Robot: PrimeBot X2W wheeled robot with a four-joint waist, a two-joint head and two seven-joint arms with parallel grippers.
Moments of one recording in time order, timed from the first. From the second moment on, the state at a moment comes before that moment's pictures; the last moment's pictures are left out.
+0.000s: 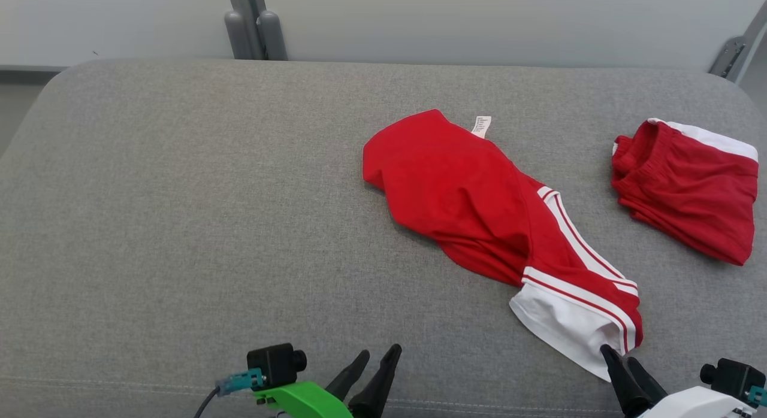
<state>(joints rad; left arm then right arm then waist) -0.06 0.14 -0.78 0.12 -1.16 0.05 -0.08 0.16 -0.30 0.36 0.37 1.03 0.09 -0.16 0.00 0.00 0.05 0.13</state>
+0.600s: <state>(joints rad) -0.07 0.14 -0.78 0.12 -1.15 0.05 -0.08 0.09 -0.25 0.35 0.45 1.07 0.11 -0.16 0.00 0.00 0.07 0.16</state>
